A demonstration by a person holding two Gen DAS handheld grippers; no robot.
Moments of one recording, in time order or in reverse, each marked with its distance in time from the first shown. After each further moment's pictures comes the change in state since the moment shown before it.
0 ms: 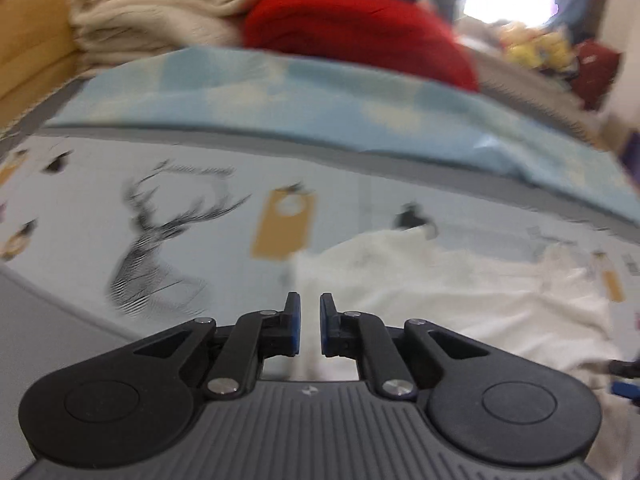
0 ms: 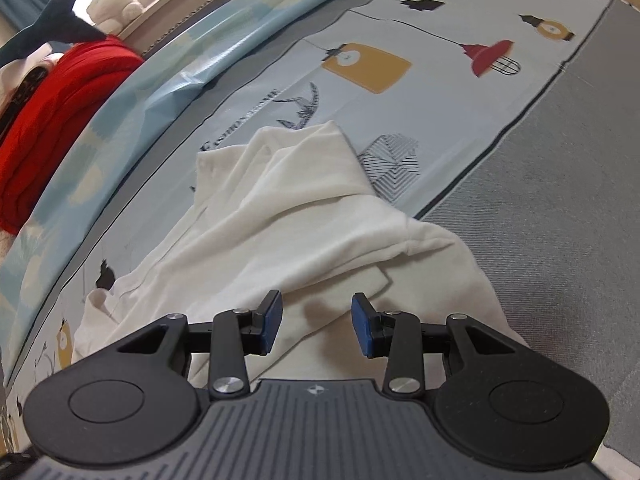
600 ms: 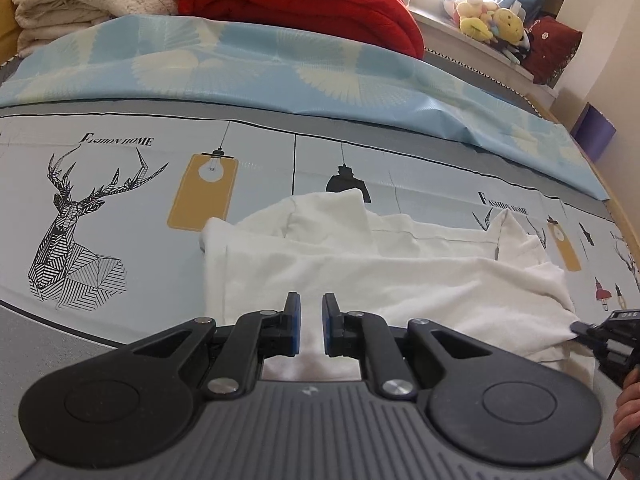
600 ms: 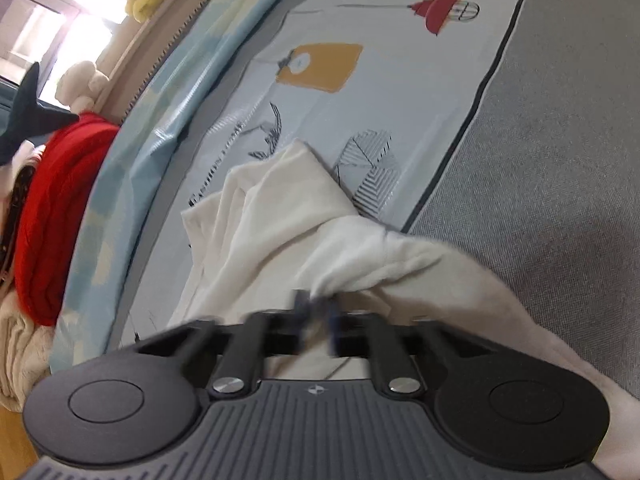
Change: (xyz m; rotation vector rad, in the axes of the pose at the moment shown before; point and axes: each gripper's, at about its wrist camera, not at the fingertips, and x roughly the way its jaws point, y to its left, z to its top) left arm 0.027 -0.021 -0.010 0.034 0.093 -0.135; right arm 0.017 -0.036 0.016 0.267 -0.046 0.130
